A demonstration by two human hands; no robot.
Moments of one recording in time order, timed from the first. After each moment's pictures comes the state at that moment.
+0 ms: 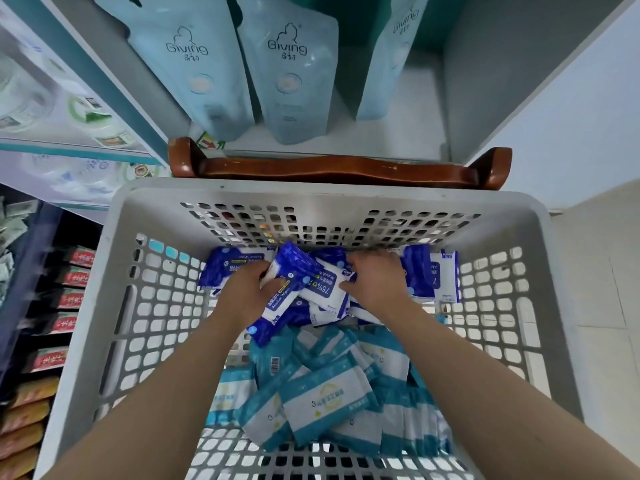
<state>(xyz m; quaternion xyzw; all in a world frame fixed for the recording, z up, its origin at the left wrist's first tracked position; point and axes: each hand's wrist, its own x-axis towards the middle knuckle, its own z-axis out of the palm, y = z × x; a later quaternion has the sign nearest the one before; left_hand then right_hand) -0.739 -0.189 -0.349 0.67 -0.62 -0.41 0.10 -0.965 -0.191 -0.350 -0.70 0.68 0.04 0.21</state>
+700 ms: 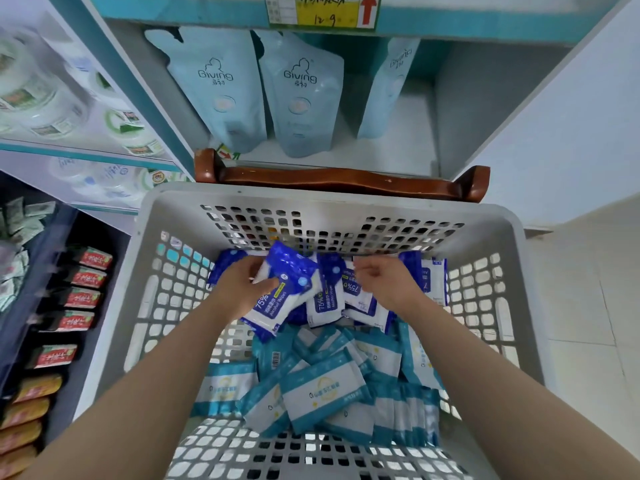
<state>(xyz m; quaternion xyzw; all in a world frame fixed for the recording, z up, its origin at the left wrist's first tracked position) -0.726 -0.189 -0.314 0.68 -0.51 -0.51 0.14 -0.983 -0.183 -0.315 -0.42 0.70 -0.19 0.55</state>
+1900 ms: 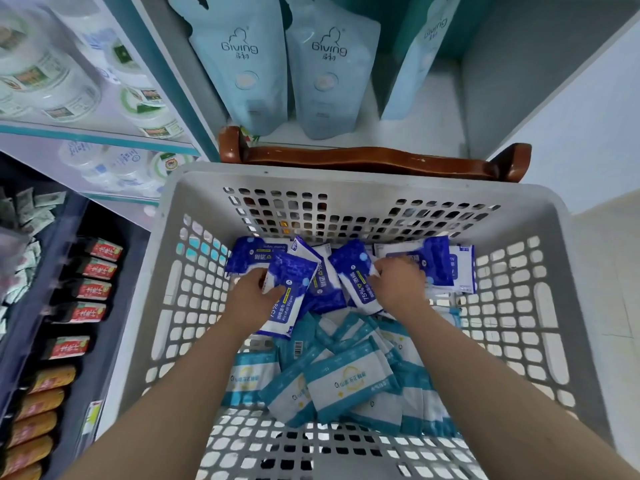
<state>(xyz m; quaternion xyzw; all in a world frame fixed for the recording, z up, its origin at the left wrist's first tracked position) -0.710 -0.154 -0.332 0.73 -0.50 -0.45 0.13 -0.949 -0.167 -0.342 -0.59 0.77 0.04 0.24</state>
